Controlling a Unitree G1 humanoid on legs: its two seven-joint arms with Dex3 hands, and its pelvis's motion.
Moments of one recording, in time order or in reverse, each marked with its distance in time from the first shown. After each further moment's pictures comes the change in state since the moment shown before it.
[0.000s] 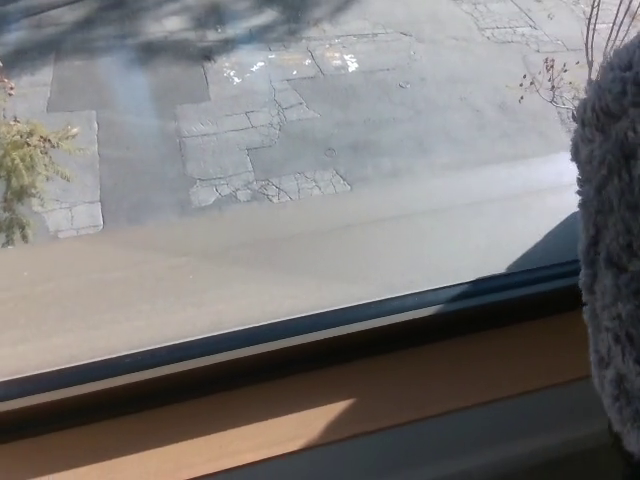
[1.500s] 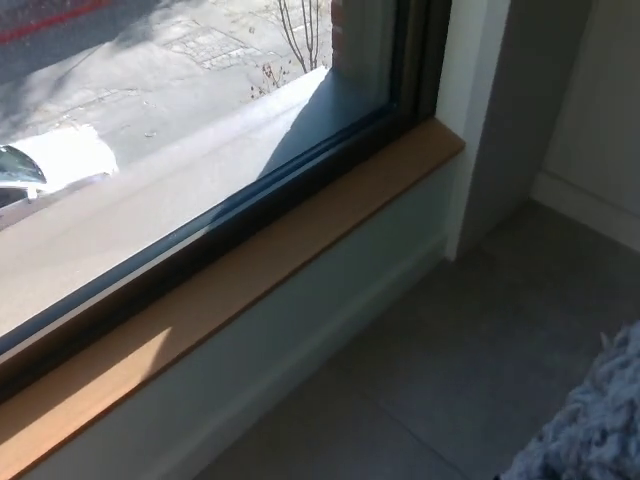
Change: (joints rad) left_arm -0.050 0.019 0.110 -0.019 -0.057 -0.001 -0.045; right_arm 0.599 -0.061 0.614 -0.537 0.018 -0.438 0.058
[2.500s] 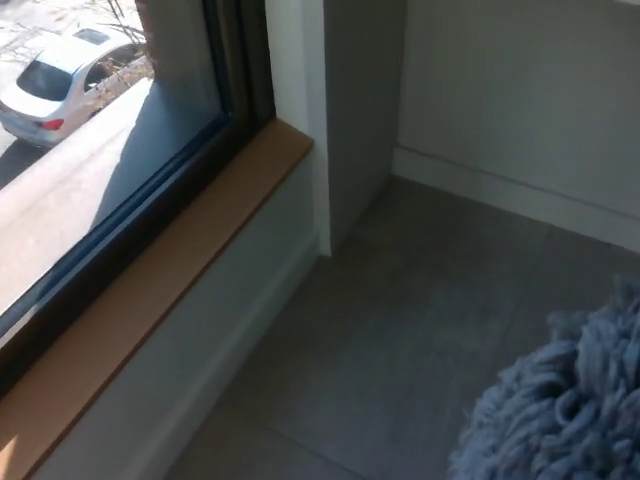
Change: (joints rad) left_arm -0.008 -0.022 0.009 -0.096 -0.033 -0.007 -0.014; right_arm -0.120 -0.113 0.093 0.191 0.003 -0.002 -0.071
